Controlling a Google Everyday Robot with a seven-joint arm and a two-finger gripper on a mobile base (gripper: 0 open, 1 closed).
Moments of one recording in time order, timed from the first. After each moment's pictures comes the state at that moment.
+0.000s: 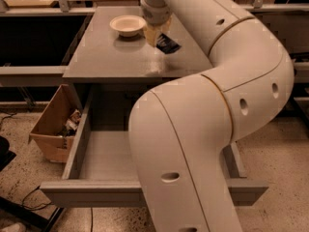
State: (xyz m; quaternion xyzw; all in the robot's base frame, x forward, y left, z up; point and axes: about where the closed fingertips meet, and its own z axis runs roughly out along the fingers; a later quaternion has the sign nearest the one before) arm 0.780 -0.025 0.912 -0.41 0.89 -0.08 0.18
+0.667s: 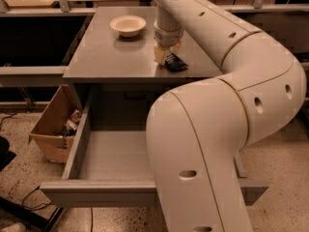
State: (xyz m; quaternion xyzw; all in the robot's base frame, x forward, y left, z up) arm 0.780 -0.058 0.835 -0.35 0.92 -0.04 0.15
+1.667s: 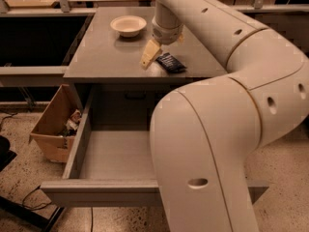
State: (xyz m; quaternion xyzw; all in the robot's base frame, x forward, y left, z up) arm 0.775 -0.050 0.852 -0.36 0.92 -0.04 0.17
